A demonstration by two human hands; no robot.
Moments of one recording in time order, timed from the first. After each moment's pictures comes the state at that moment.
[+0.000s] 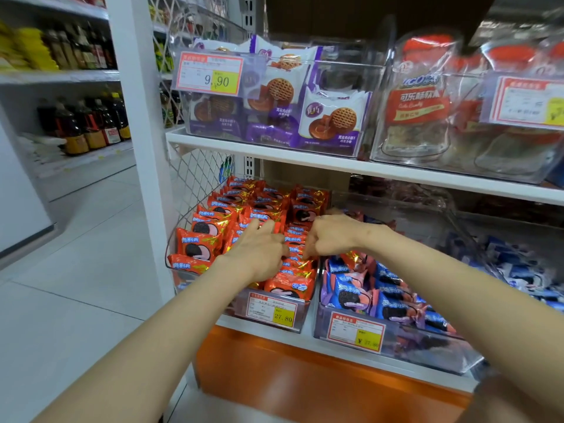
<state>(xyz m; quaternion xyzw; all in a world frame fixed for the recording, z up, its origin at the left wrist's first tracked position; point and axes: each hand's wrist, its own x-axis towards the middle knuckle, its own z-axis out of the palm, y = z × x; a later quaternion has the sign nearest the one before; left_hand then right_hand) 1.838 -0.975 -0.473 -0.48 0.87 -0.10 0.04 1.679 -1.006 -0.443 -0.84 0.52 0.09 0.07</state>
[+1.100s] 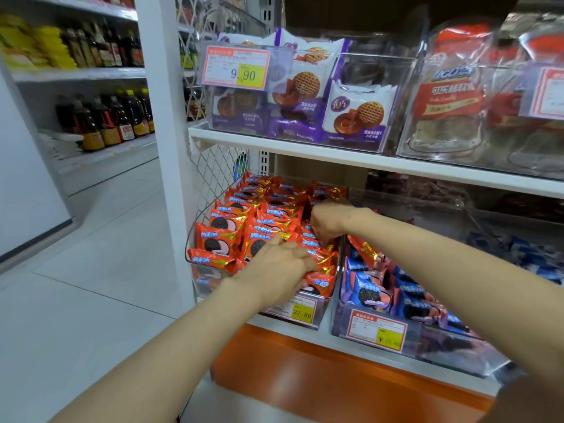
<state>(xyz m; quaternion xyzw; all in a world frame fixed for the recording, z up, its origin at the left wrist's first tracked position) 1.849 -0.941 -0.489 -0.40 0.91 -0.11 -0.06 1.709 -1.045 -0.451 -0.82 0.55 0.14 -0.03</state>
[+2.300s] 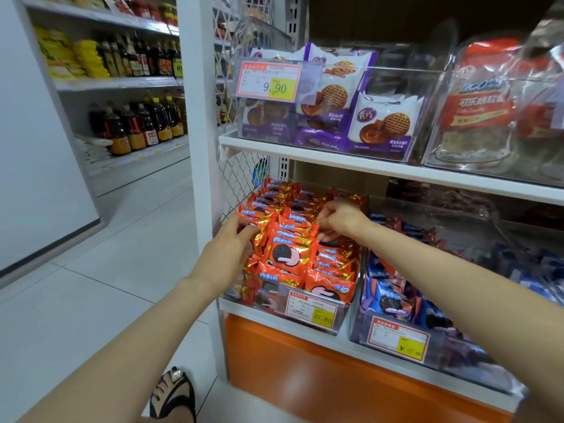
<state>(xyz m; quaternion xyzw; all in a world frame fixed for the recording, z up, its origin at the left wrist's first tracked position) 1.944 -0.950 -0.502 -0.59 0.77 -0.02 -0.23 1.727 -1.040 -0.457 -0.66 0.62 -0.24 0.35</state>
